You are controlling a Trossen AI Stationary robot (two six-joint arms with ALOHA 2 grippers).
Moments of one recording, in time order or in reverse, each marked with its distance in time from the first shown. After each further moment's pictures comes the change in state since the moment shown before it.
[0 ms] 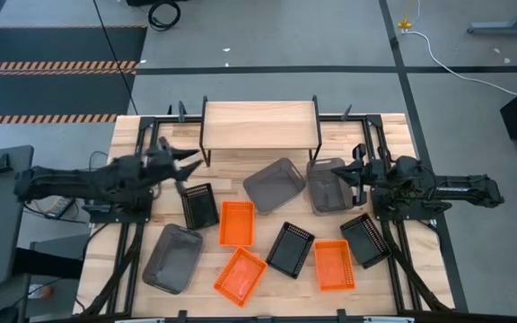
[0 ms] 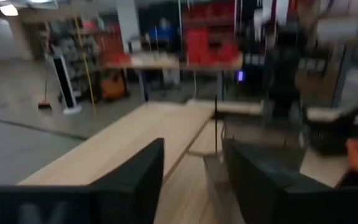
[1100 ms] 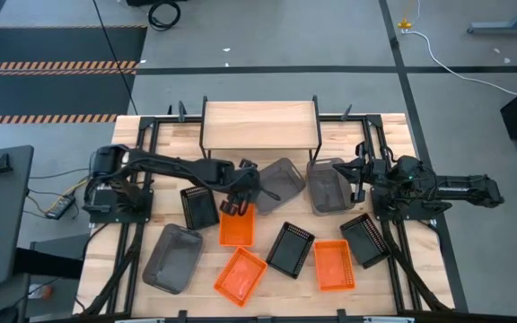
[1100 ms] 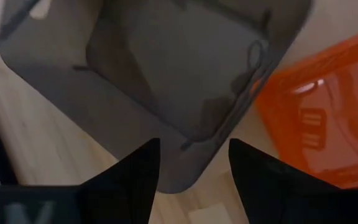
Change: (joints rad) left arm -0.014 1.144 0.837 -0.785 0.200 0.520; right arm 0.000 0.000 0.000 0.014 0.060 -0.083
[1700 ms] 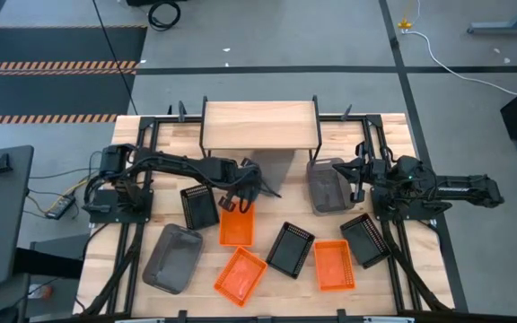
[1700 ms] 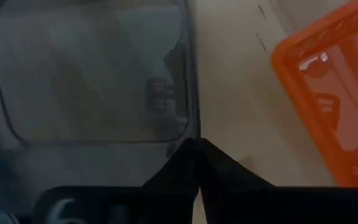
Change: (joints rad) left arm 0.029 0.039 -0.001 -0.003 -0.002 0.106; right arm 0.000 0.000 0.000 -0.006 0.007 0.000
